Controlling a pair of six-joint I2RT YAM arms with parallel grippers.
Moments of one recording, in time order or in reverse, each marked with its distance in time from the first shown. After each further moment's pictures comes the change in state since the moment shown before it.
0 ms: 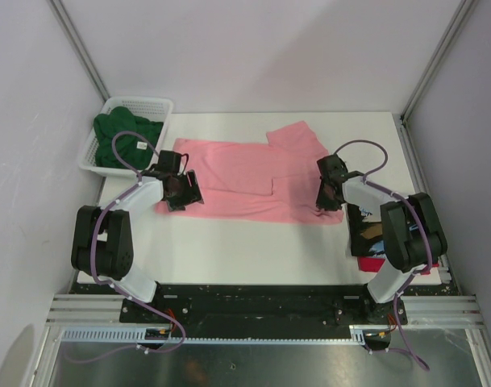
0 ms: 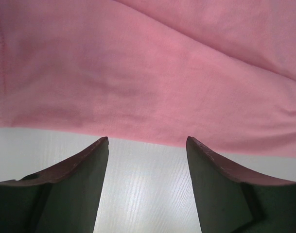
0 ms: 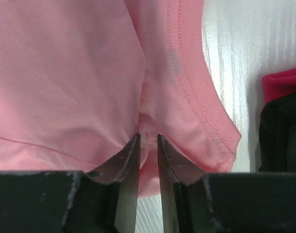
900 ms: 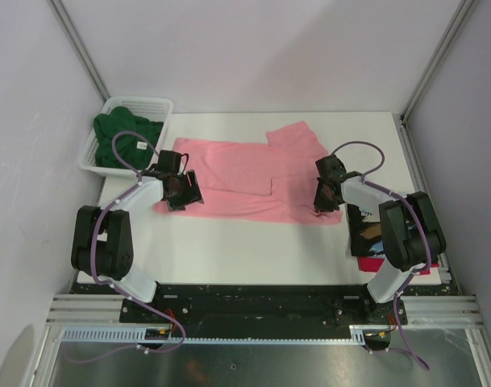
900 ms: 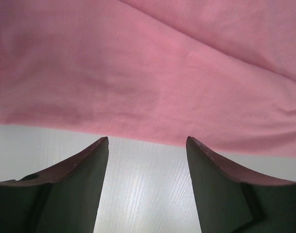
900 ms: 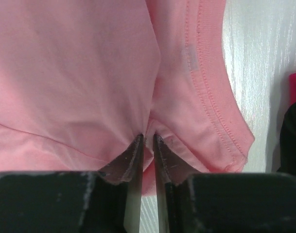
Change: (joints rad) left arm 0.000 -0.001 0.000 -0.001 0.000 0.000; right arm 0.005 0.015 0.000 0.008 -0.063 -0.006
